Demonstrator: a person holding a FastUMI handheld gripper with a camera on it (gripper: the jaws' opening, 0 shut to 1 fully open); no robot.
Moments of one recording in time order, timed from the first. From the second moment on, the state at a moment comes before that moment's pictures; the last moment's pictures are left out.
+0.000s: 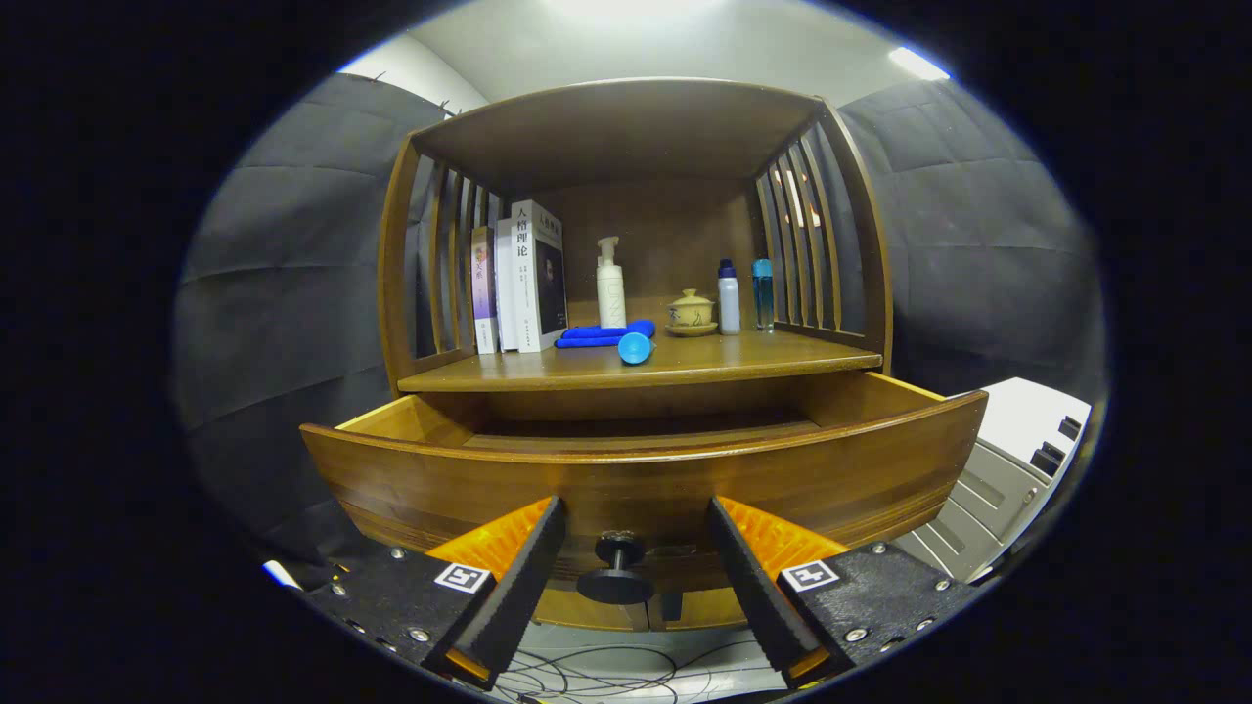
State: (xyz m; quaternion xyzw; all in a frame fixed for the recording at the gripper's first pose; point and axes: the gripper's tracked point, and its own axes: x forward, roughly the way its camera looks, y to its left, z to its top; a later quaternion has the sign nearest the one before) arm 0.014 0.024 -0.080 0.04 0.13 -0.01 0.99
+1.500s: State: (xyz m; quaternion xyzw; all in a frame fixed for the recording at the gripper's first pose) arm 0.112 0.022 -0.098 -0.02 0.13 0.02 0.99
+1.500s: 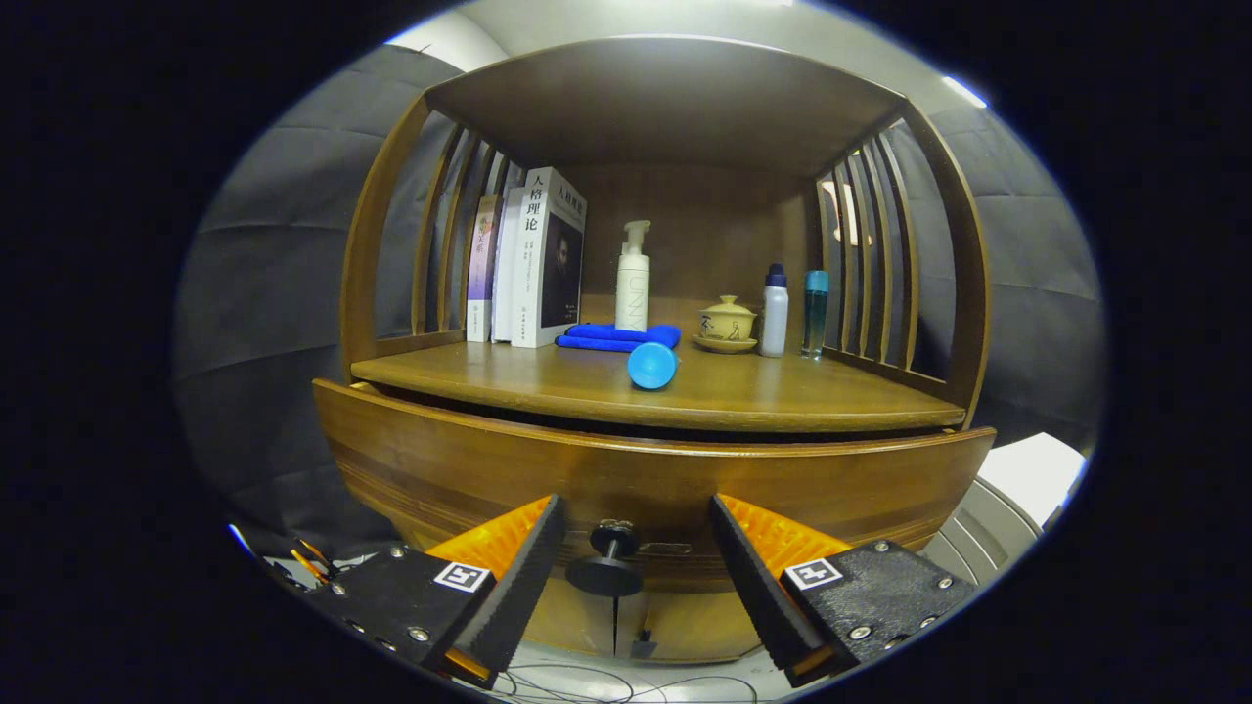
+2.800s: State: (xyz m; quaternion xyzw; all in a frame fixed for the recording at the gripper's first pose) arm 0.103 0.039 -0.042 -0.03 0.10 0.05 0.99
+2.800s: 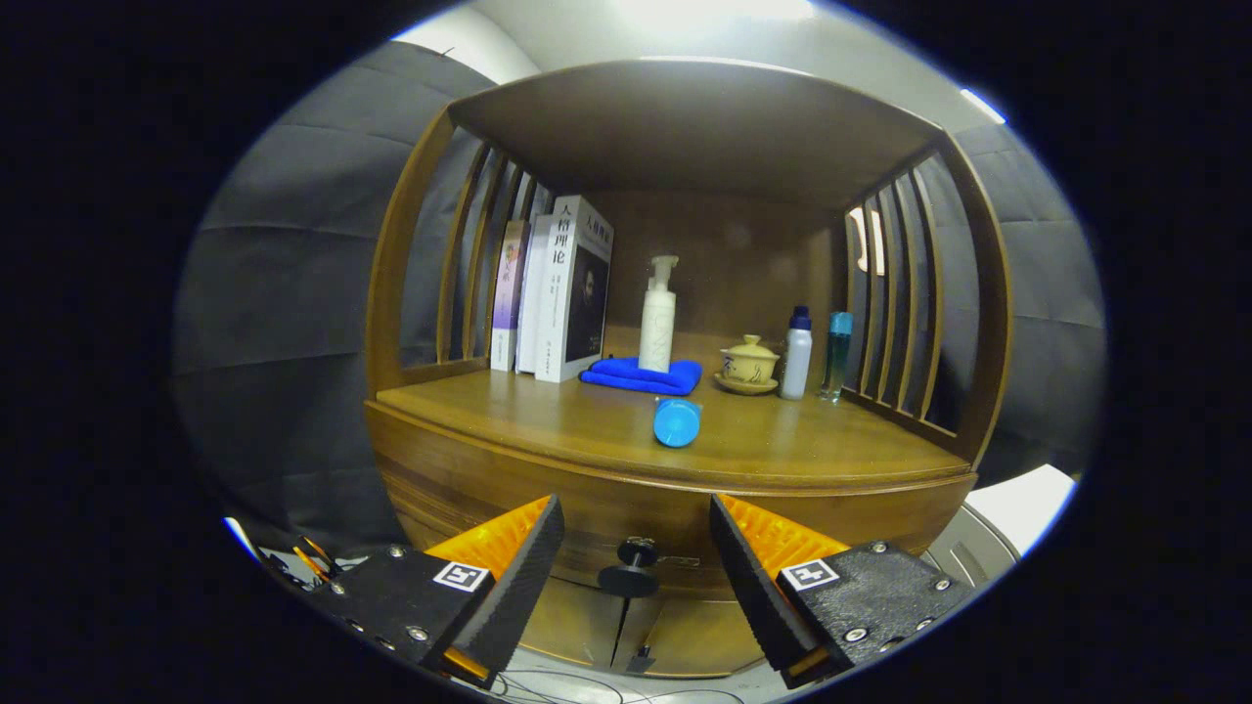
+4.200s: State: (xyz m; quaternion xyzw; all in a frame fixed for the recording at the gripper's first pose) arm -0.031 -0.004 0.020 -0.03 0.03 0.01 1.00
